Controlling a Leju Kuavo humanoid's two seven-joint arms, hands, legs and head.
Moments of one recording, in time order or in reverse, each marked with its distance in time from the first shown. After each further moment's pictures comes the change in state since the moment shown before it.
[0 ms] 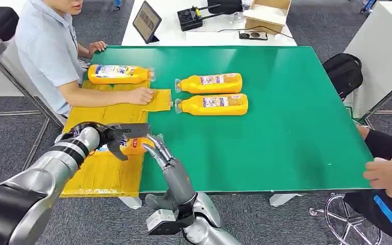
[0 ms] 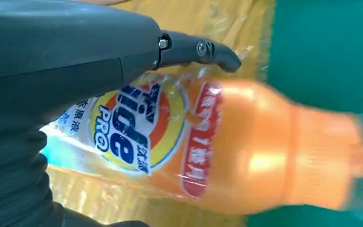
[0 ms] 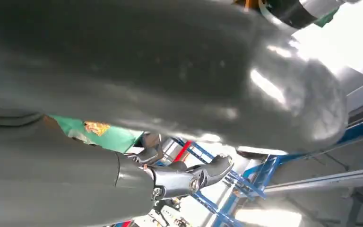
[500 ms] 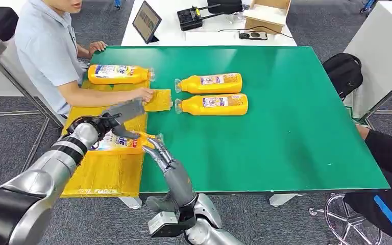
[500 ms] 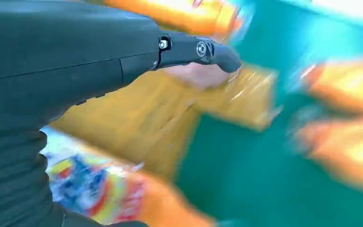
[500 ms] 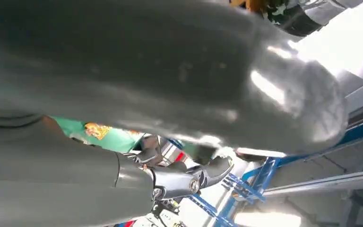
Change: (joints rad) left arm 0.043 -0.006 0.101 -0.102 0.240 0.253 -0.216; right arm -0.003 -0.030 0.053 -0.013 -0.053 -0.011 0.000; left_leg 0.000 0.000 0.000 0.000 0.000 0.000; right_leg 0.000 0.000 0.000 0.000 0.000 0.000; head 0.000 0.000
